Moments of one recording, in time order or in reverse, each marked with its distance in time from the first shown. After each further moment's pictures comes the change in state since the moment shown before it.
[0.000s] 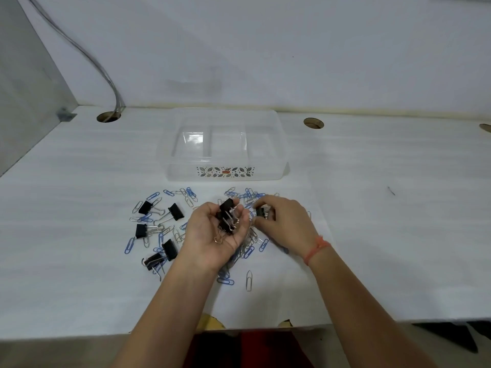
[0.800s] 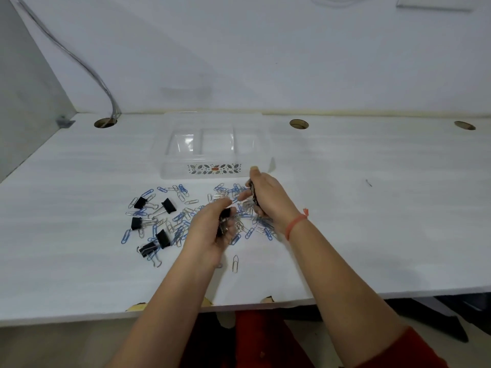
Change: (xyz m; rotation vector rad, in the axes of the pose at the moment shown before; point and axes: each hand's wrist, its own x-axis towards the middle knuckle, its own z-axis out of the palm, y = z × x) left_hand -0.012 -0.029 0.000 0.464 0.173 0.221; right_hand 0.003 -0.026 -0.019 0.755 -0.053 0.356
